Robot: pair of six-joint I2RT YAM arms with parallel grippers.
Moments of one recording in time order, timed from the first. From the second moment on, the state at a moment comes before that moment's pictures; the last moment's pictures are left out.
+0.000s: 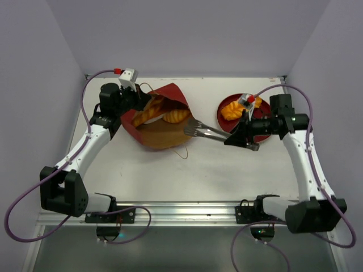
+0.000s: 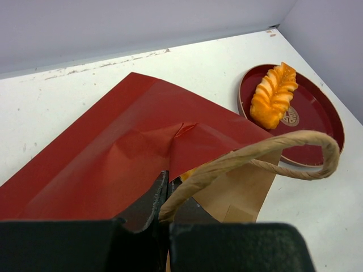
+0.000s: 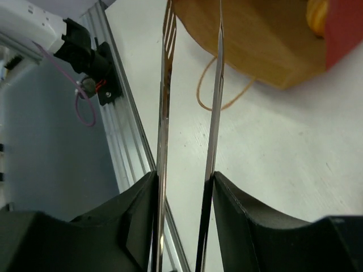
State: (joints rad) left arm -0.21 1.35 1.05 0.06 0.37 -0.19; right arm -0.03 1.27 1.27 -1.17 -1.15 -0.57
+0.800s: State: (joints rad) left arm -0.21 1.35 1.05 0.06 0.37 -0.18; right arm 0.95 1.49 1.34 -0.73 0.38 -0.69
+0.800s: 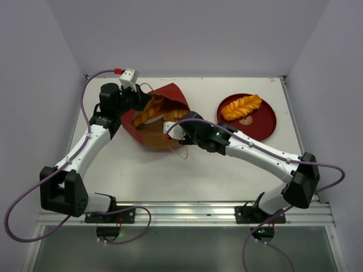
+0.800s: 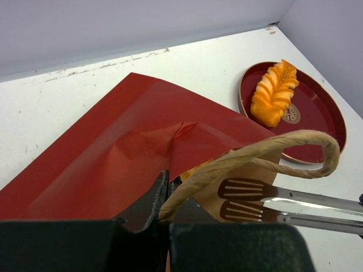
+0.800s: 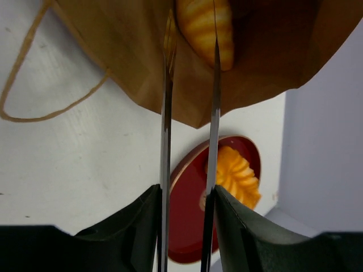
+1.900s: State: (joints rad) left arm -0.21 1.35 1.05 0.06 0.38 -0.18; right arm 0.99 1.74 1.37 -0.57 0.66 -0.92
